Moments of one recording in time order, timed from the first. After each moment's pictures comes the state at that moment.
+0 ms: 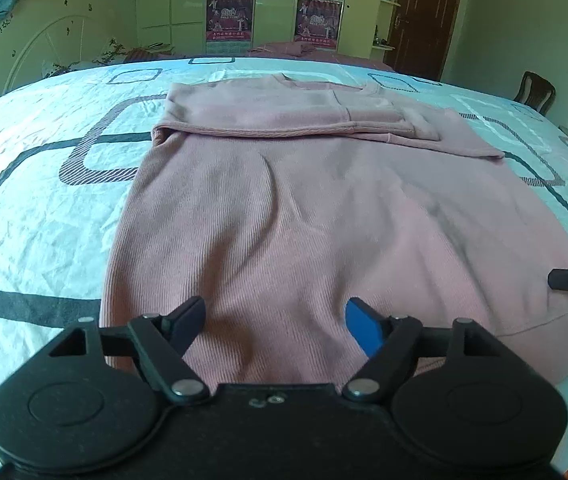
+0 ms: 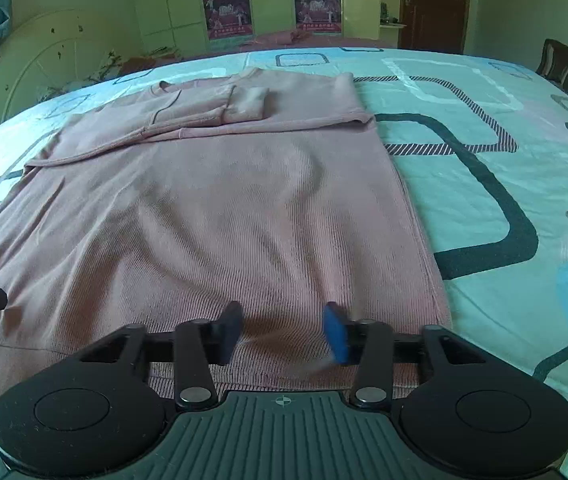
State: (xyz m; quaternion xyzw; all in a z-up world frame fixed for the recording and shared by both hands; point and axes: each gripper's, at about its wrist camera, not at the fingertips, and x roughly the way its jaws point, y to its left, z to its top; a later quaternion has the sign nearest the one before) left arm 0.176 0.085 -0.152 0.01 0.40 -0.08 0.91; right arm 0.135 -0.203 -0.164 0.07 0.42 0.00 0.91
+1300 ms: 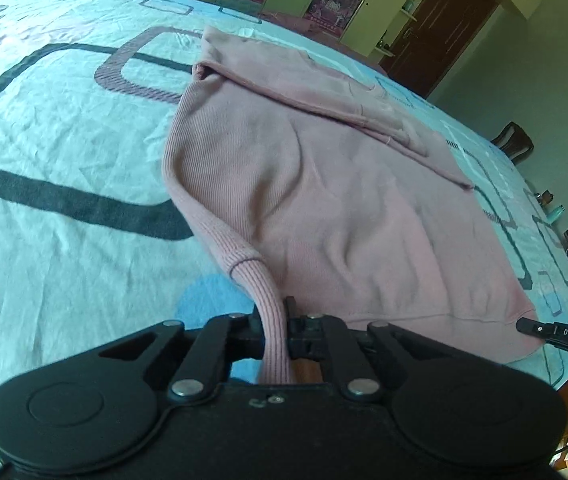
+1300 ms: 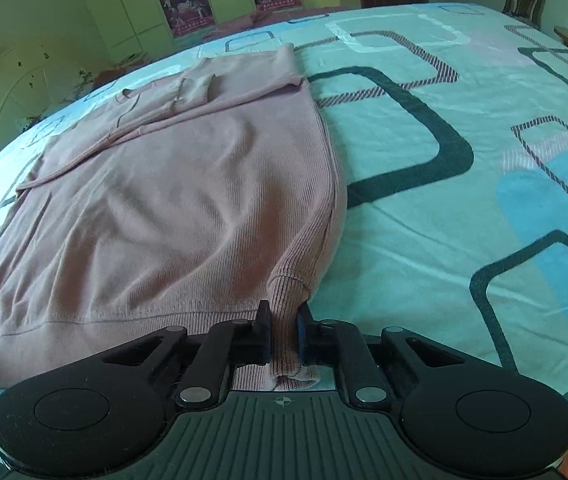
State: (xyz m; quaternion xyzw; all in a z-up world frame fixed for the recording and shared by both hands) left arm 0.156 0.160 -0.148 -0.15 0.45 -0.13 0.87; right arm 0.089 -0.255 -0.157 0.15 0.44 -0.02 0.89
